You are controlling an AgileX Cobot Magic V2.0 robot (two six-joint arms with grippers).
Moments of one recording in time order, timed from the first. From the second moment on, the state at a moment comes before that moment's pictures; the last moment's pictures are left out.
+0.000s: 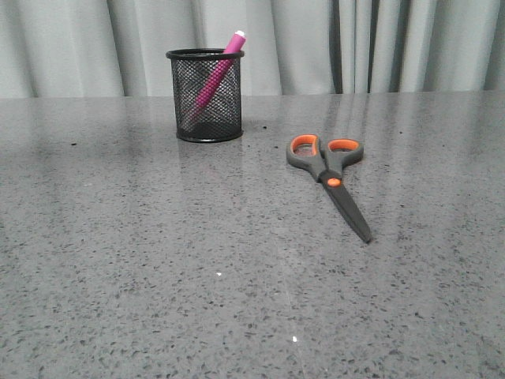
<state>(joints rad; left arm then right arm) -0.11 1.47 -1.65 -0.83 0.92 1.19 0.03 0.83 -0.67 0.33 0.54 -0.19</state>
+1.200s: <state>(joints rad) -0.11 0.67 -0.54 -0.95 0.17 1.09 0.49 1.66 -1.42 0.00 1.03 0.11</state>
